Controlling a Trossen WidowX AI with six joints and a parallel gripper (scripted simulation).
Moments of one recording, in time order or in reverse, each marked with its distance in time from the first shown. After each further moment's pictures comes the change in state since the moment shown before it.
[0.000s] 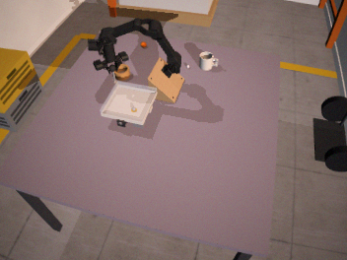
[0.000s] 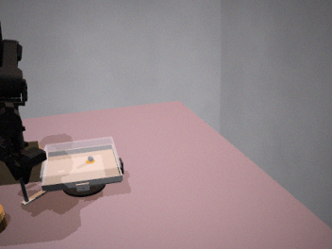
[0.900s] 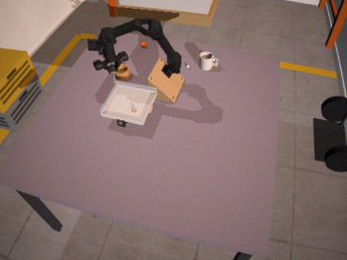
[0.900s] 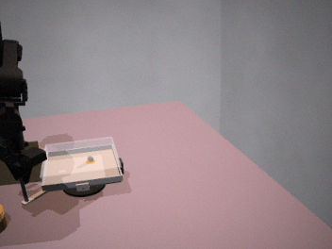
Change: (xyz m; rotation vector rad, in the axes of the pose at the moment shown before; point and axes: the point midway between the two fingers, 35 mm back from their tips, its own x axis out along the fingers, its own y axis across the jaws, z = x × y) arm 0.000 0.000 0.000 0.000 0.001 -0.003
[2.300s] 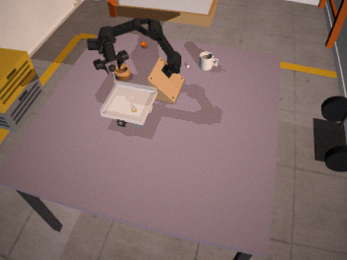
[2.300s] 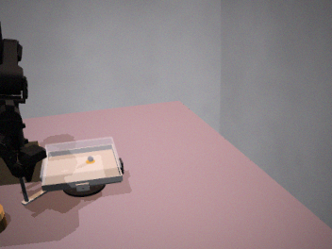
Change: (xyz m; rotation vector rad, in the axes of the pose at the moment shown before) arm -0.007 -0.003 -0.003 0.008 0.016 -0.027
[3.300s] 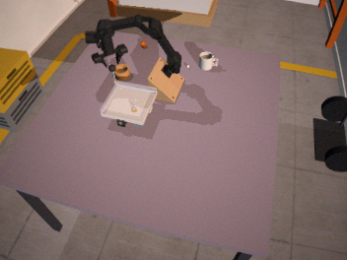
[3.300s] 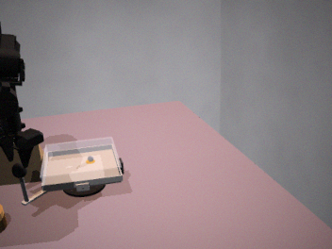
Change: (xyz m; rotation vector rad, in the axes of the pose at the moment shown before) arm -0.042 0.000 0.000 0.005 0.003 -0.004
